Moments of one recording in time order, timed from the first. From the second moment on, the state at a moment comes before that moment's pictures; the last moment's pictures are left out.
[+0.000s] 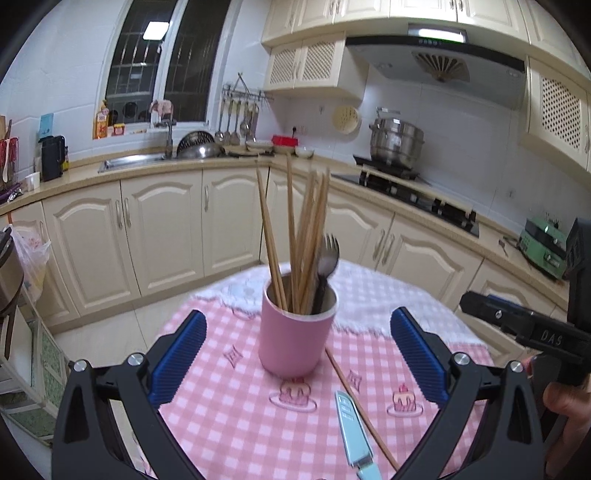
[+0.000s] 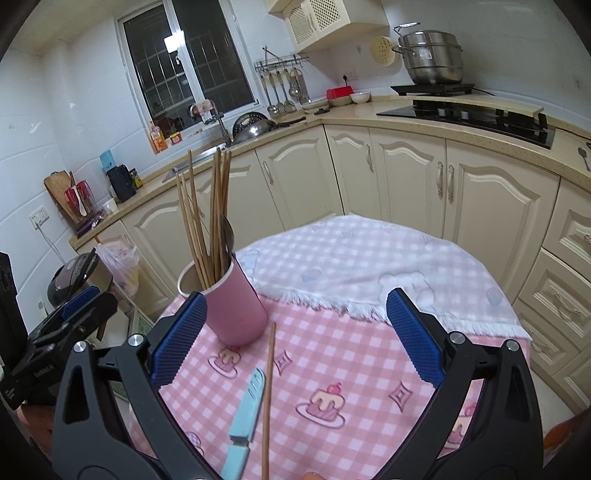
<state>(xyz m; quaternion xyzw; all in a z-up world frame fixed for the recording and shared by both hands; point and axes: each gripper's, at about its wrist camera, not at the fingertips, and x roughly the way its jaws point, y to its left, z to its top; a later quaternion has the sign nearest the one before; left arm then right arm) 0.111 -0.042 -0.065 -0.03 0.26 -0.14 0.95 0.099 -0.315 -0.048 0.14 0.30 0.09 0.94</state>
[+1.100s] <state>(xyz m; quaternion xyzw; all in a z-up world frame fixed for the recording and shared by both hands) 0.110 -0.109 -0.198 0.08 0.45 -0.17 0.87 0.095 -0.324 -0.120 0.12 0.41 0.07 0.90</state>
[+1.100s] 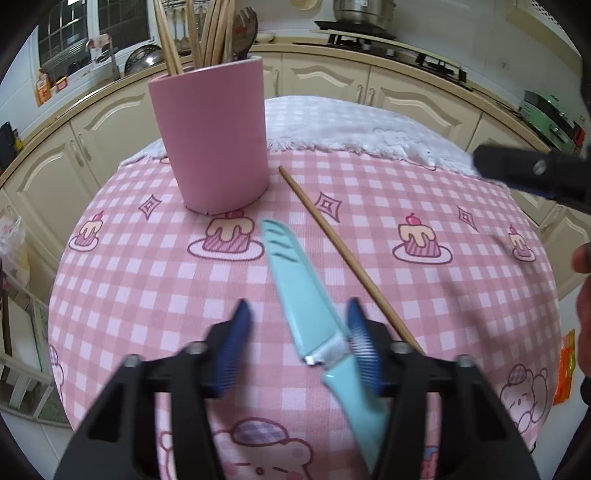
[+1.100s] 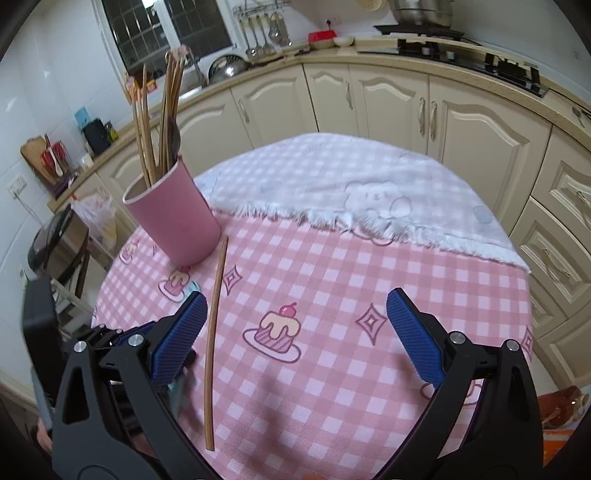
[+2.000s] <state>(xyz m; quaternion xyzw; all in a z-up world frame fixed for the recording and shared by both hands) 0.152 -0.090 -0.192 0.12 0.47 -0.22 0.85 0.166 -0.206 -0.164 -0.06 0.53 0.13 0.84</state>
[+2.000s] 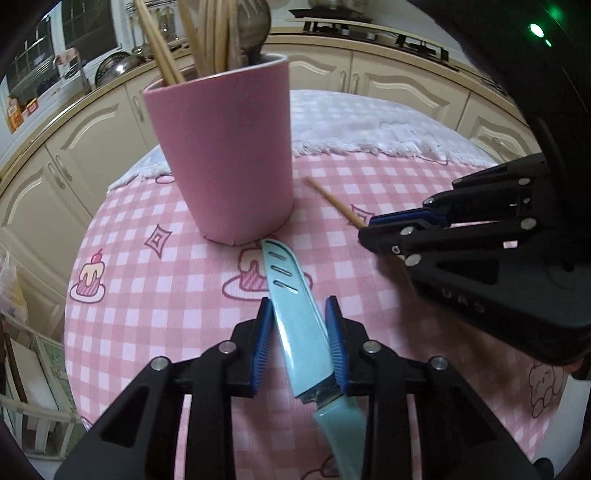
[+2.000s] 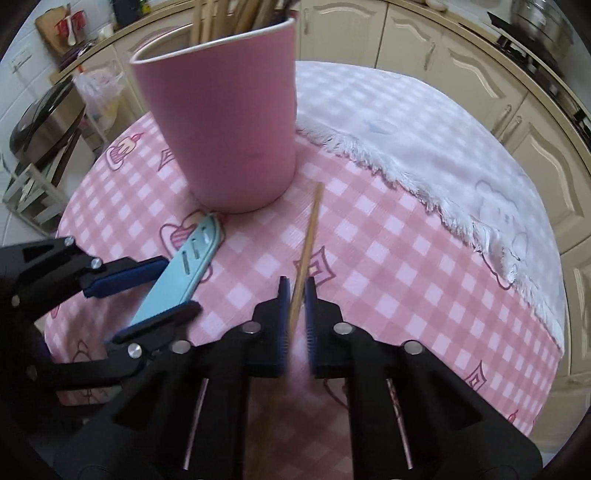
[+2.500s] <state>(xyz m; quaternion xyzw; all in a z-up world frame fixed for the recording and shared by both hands) 0.119 -0.059 -0.148 0.08 0.38 -0.25 0.89 0.113 -0.280 -0.111 0.10 0.40 0.16 0.89</state>
